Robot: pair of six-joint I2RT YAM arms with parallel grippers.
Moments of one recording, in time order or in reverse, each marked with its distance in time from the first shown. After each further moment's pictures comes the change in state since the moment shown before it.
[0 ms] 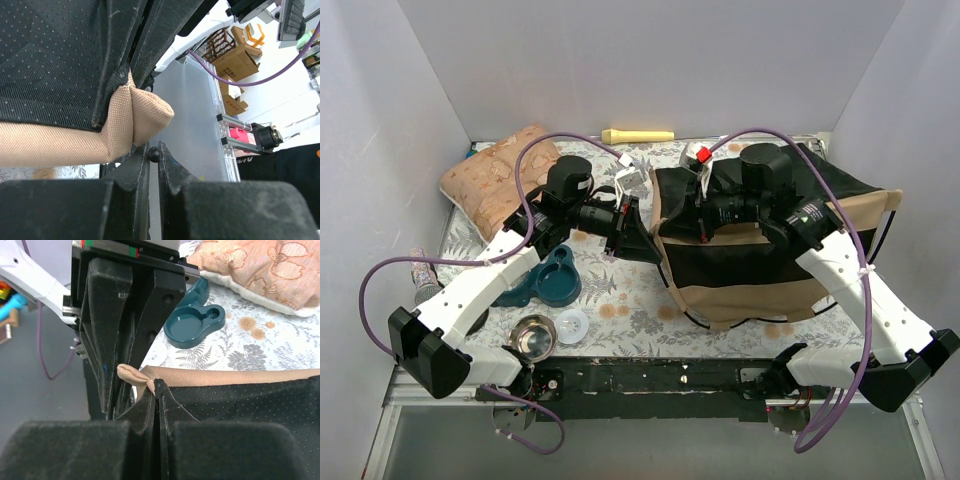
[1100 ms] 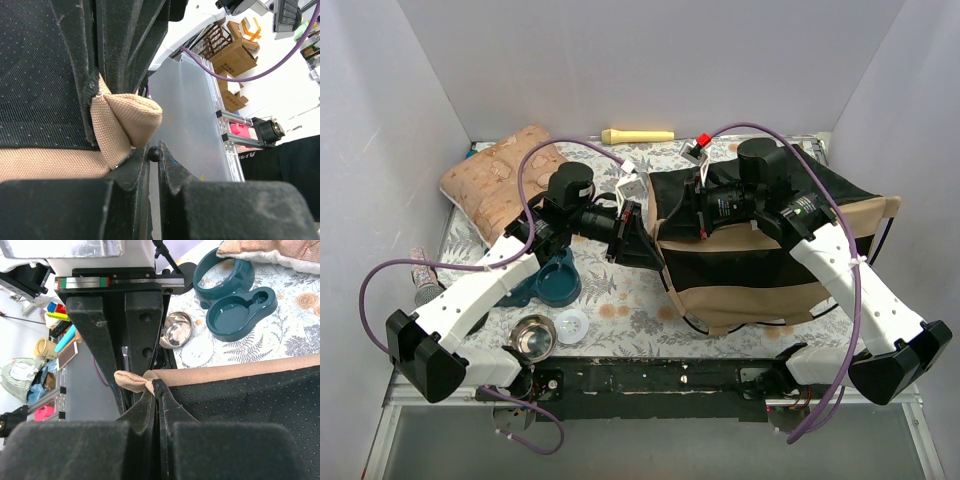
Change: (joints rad) left arm -0.031 -0.029 -0.049 0.063 0.008 -0.002; right arm -0.045 0.043 -0.003 0.049 -0.139 0.326
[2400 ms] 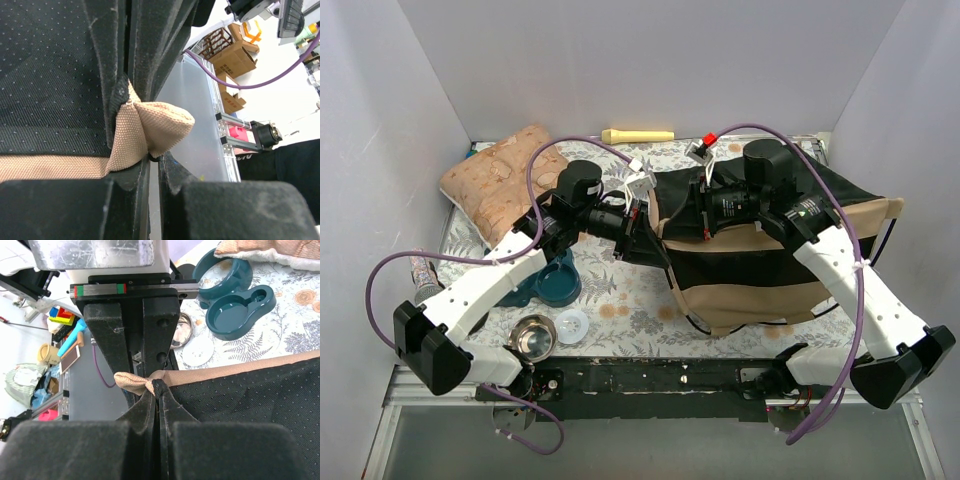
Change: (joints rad) left arm -0.021 0.055 0.031 0.002 -0.035 -0.012; right arm -0.015 -0.021 -0.019 0.009 -0.023 0.029
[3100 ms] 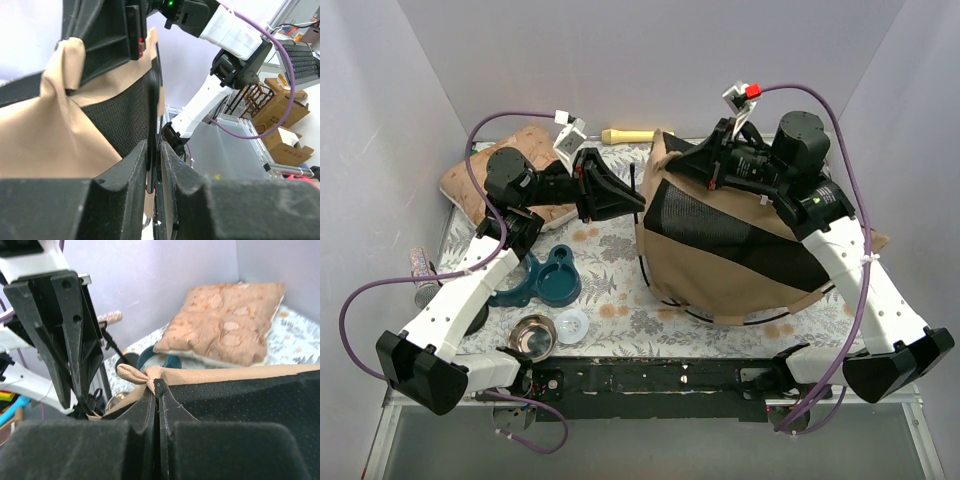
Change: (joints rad) left arm 0.238 -0.115 -0.037 0.620 0.032 -0.311; right arm -0.108 0.031 0.092 0.296 0.188 0.055
